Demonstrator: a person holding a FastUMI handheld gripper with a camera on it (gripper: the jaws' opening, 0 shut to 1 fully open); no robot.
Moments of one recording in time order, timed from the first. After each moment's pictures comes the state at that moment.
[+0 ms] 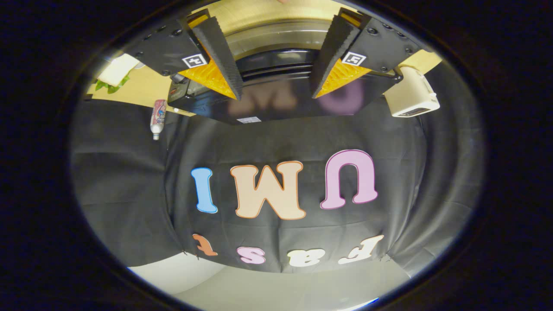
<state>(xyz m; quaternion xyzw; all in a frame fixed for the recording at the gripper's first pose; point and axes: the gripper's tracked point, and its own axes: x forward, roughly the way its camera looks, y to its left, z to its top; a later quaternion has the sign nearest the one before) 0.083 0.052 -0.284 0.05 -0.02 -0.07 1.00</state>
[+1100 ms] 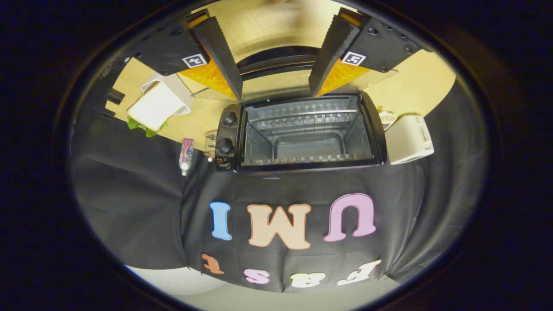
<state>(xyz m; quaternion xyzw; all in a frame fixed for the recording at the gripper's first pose) -0.054 0.034 -0.397 0.01 0.14 -0.10 0.98</state>
